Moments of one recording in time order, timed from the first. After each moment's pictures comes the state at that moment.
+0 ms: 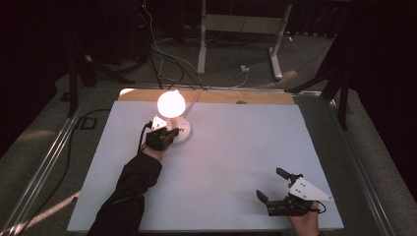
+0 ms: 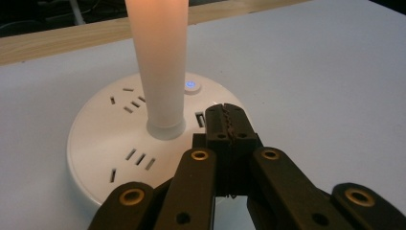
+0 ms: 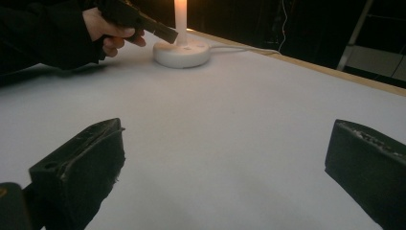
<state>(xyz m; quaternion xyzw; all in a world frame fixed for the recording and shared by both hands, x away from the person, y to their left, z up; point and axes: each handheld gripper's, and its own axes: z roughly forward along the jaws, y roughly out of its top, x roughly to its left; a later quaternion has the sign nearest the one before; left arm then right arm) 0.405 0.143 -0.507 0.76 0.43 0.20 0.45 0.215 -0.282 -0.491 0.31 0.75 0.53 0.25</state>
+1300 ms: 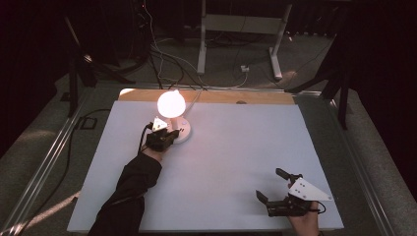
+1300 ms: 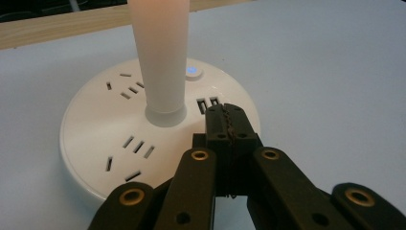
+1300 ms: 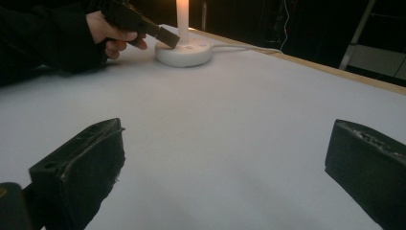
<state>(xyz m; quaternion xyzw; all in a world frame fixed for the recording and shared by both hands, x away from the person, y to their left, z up) 0.406 0.144 -0.516 0.77 0.43 0.19 0.44 0.215 -0.282 -0.491 0.31 0.75 0.53 0.25</state>
